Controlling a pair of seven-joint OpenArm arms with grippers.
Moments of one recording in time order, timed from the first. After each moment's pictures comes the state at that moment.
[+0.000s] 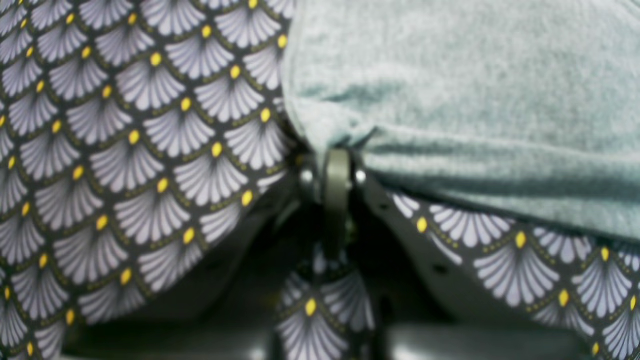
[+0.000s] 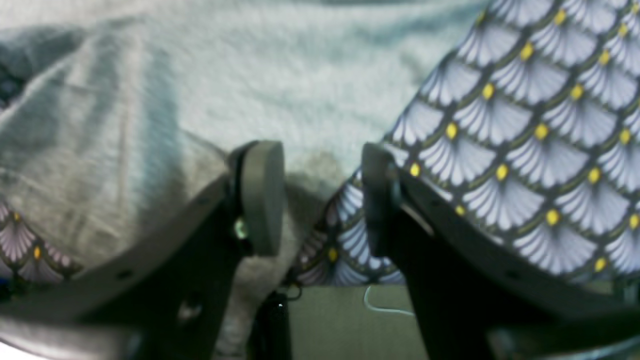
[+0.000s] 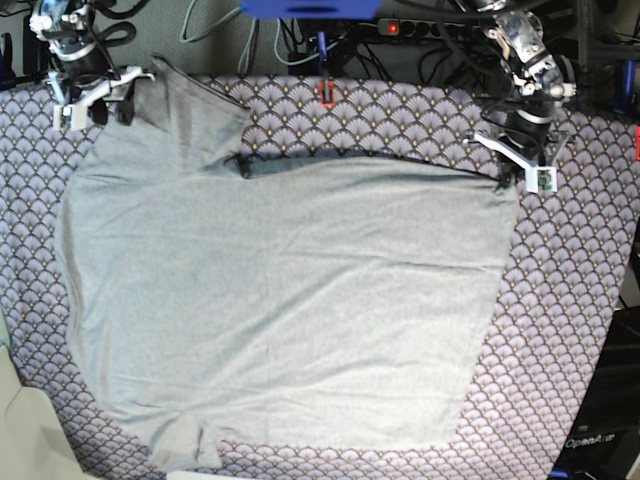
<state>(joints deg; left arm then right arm) 10.0 8.3 -43.3 86.3 12.8 -39.2 15.7 -32.2 -1.4 36.4 98.7 12.7 34.4 -26.1</state>
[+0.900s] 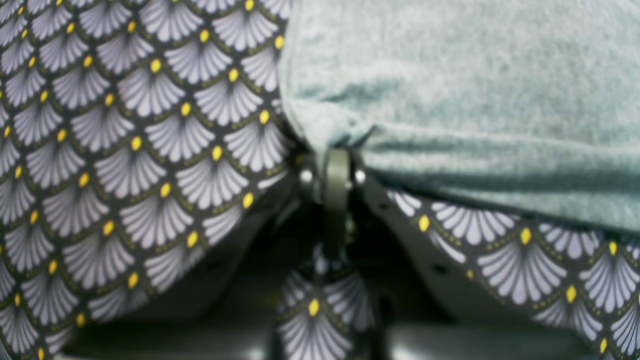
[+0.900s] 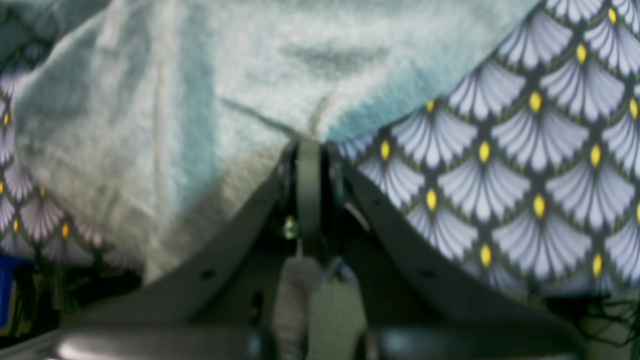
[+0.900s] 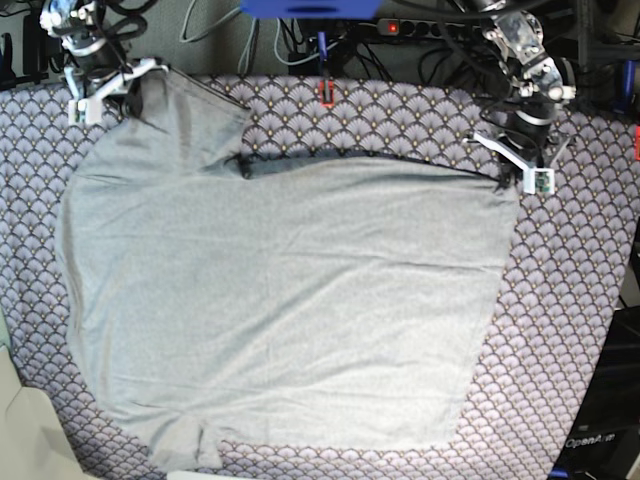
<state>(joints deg) 9.8 8.3 -43.3 86.6 15.7 -39.4 15.1 -30.7 -3.4 36.6 97.1 12.2 39.2 -26.5</state>
